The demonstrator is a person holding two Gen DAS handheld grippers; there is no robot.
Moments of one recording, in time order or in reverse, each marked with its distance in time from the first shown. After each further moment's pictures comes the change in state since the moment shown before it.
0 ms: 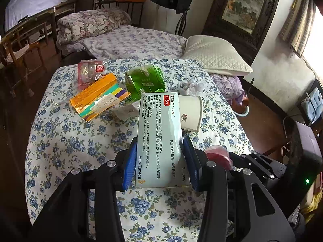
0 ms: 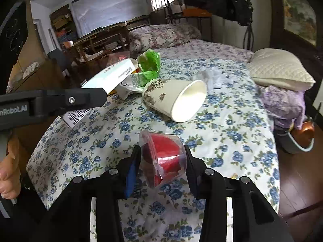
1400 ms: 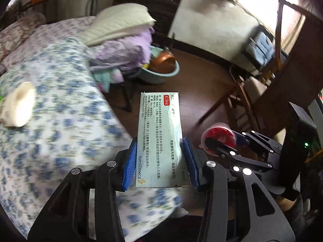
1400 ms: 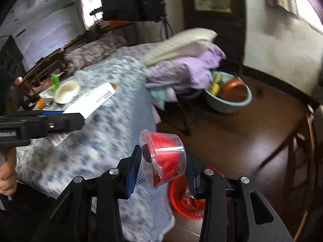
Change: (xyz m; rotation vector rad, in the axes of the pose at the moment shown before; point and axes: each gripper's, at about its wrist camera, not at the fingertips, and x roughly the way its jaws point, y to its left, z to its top) left arm 0.059 -0.235 -0.051 0.342 0.198 -0.378; right arm -0.139 -0.201 -0.140 0.346 -0.024 -0.304
